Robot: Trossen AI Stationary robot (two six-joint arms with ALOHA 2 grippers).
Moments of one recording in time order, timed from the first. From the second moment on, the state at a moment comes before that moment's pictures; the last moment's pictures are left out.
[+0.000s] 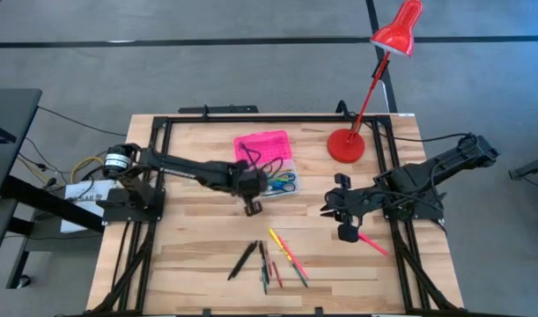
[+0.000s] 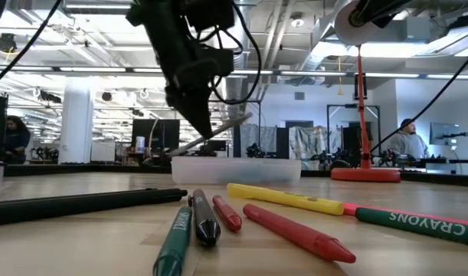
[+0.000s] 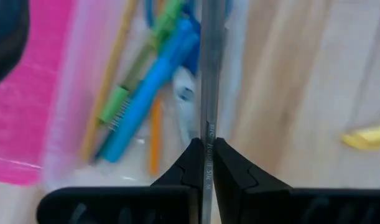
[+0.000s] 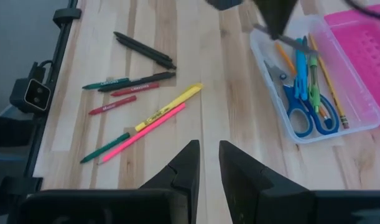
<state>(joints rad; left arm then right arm) -0.01 1.73 1.19 -0.56 -0.21 -0.28 0.42 1.17 1.06 -0.75 0.22 0.32</state>
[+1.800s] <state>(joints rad) 0.18 1.83 1.36 -0.68 -0.06 0.03 0.54 1.22 1.06 -1.06 0.28 0.71</state>
